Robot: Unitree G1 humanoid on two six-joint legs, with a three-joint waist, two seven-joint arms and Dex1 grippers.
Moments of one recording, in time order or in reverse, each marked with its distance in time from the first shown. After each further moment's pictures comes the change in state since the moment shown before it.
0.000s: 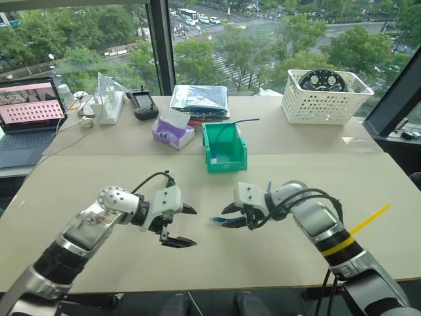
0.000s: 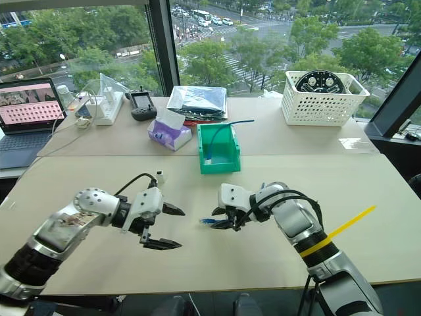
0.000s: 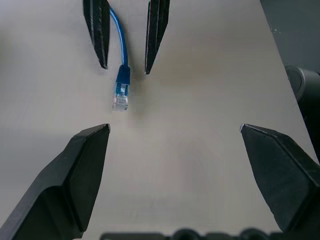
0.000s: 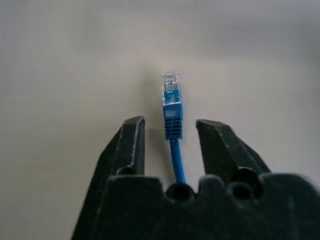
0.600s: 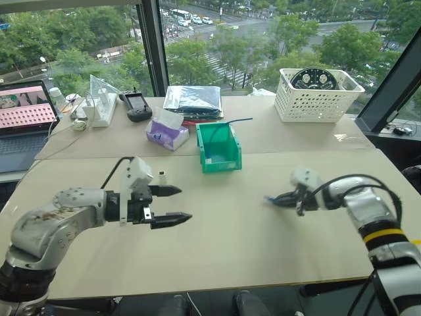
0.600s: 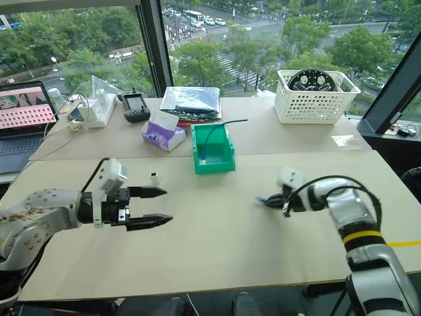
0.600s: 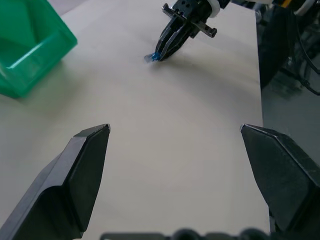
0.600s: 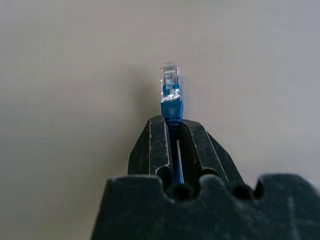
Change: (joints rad) left arm 0.148 0.080 0.376 -0.258 -0.418 0.387 0.229; right arm 0.003 -0.170 -0.111 0.318 0.000 -0.160 0.049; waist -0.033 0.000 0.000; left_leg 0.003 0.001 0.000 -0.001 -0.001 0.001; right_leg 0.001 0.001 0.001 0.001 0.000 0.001
